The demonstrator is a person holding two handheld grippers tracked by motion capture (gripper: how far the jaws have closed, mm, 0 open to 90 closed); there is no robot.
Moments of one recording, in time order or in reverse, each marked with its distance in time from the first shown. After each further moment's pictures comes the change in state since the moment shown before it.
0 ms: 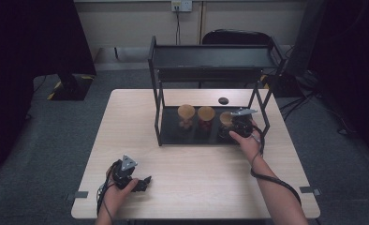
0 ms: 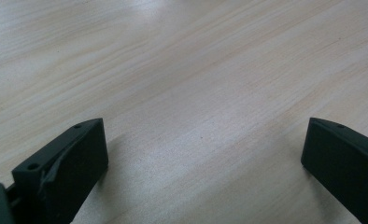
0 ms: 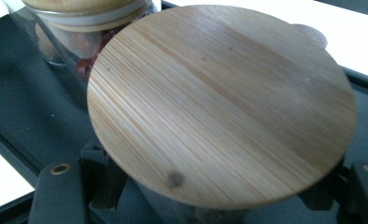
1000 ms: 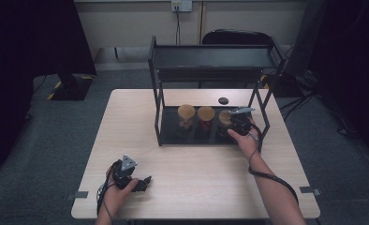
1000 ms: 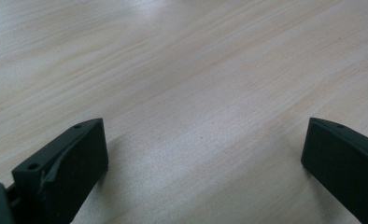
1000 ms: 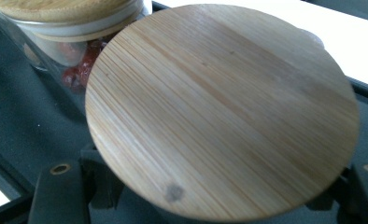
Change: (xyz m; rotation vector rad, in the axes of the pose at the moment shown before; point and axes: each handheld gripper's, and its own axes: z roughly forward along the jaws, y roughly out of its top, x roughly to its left) left arm 0.000 0.000 0.000 0.000 0.000 0.000; right arm -0.001 0.006 0.008 0.006 -0.020 -0.006
